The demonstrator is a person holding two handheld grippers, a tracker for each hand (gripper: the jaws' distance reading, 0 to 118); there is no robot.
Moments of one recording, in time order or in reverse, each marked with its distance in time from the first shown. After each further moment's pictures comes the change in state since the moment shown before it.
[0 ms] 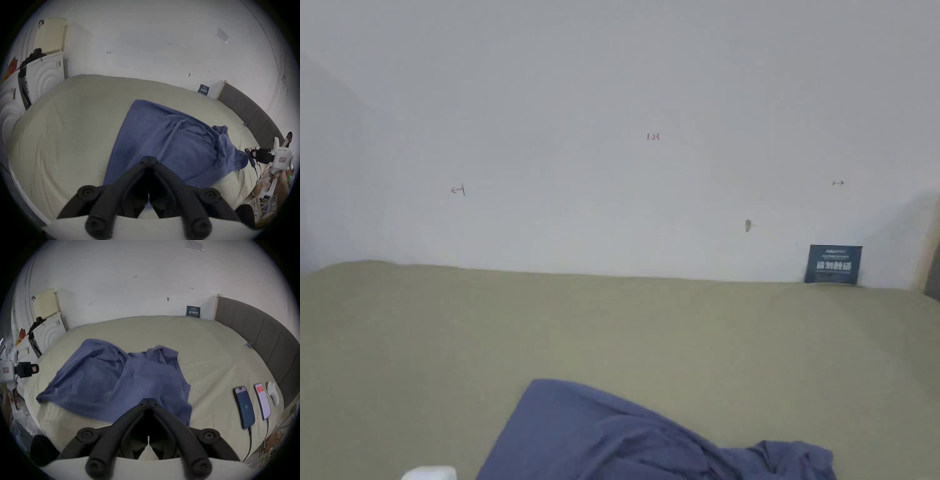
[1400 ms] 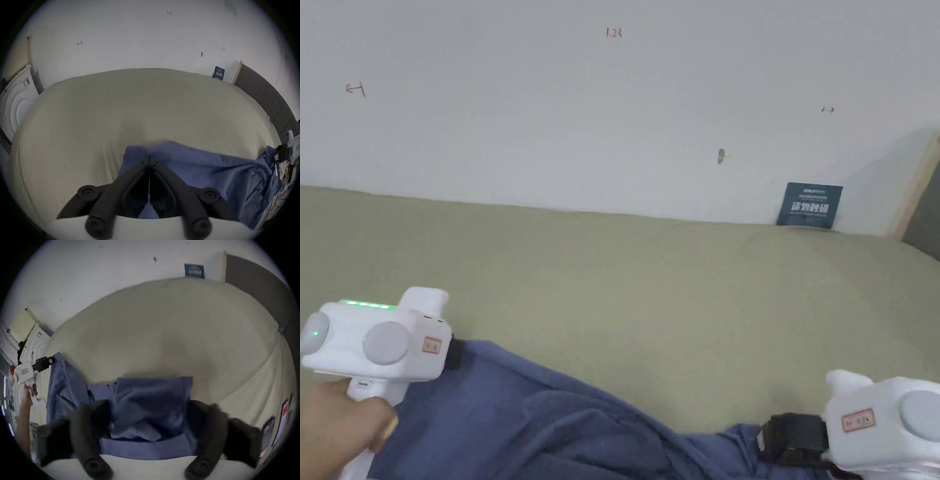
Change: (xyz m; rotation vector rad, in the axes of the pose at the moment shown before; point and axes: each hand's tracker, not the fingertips) left arm -0.001 0.173 -0.279 -0.145 0.023 -0.157; right arm 0.067 0.126 -0.215 -0.398 0.061 -0.210
